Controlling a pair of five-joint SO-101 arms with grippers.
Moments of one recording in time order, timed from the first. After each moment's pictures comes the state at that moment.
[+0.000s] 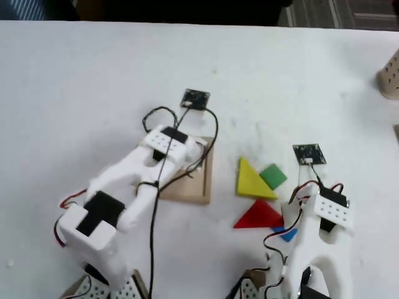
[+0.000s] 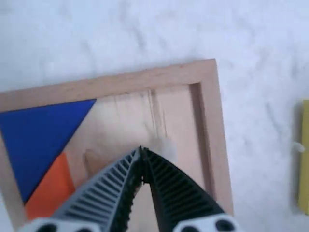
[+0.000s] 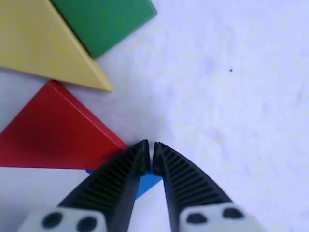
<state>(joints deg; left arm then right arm) 22.8 14.4 23.5 46.5 16.0 22.2 -33.5 67.4 55.4 32.9</state>
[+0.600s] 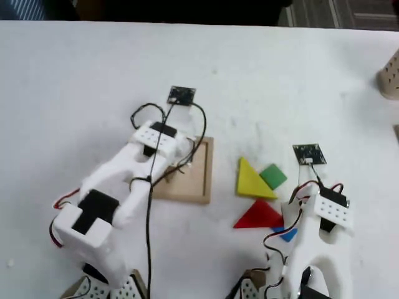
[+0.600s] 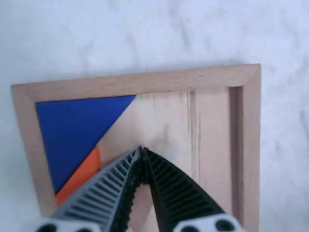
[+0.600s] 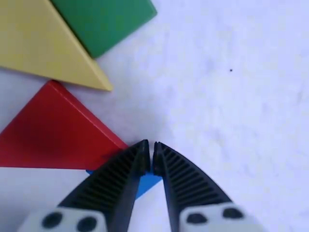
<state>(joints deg) 18.7 14.4 23.3 48.7 16.0 22.2 -33.5 67.4 55.4 32.9</state>
